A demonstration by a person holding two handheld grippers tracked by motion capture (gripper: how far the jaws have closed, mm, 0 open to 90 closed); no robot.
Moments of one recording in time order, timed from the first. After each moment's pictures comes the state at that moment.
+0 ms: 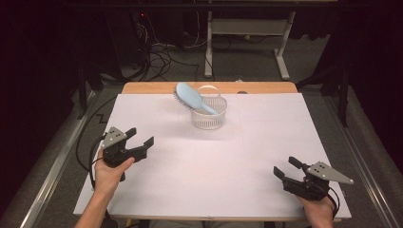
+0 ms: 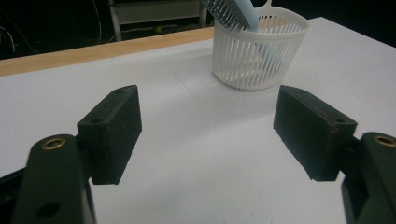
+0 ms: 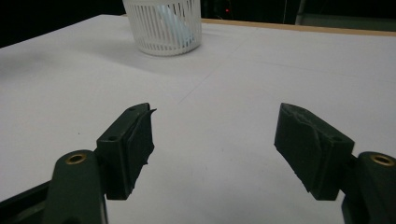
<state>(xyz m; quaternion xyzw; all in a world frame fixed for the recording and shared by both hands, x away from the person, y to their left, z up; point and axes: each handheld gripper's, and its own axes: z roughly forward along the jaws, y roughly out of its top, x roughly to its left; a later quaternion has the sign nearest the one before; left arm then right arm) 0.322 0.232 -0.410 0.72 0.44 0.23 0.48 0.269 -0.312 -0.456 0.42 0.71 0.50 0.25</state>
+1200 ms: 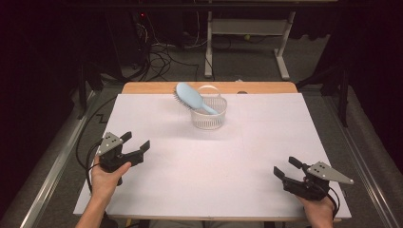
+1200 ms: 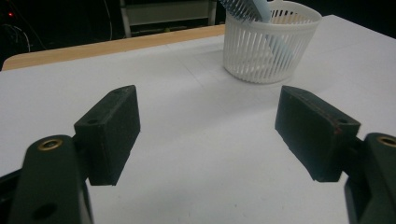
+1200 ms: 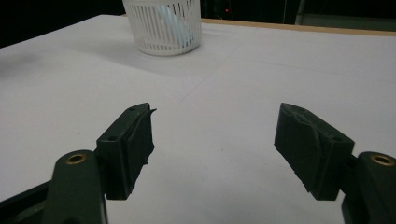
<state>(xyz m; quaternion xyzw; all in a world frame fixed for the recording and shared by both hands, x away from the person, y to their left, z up) 0.312 0.241 -0.421 0.71 0.45 0.25 0.48 0.269 -0.312 -0.456 0.42 0.71 0.50 0.25</state>
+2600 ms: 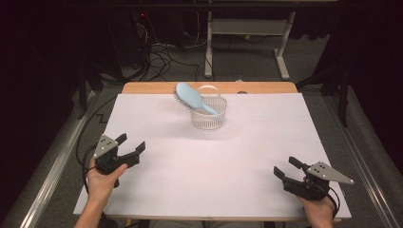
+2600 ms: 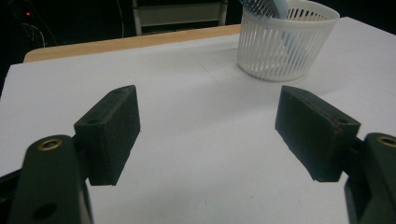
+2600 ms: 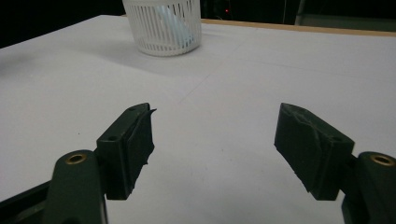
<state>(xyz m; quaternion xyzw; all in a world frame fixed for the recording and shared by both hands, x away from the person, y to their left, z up) 0.308 0.252 -0.429 0.70 0.47 0.26 0.48 0.269 -0.312 -0.456 0.42 0.71 0.50 0.25</state>
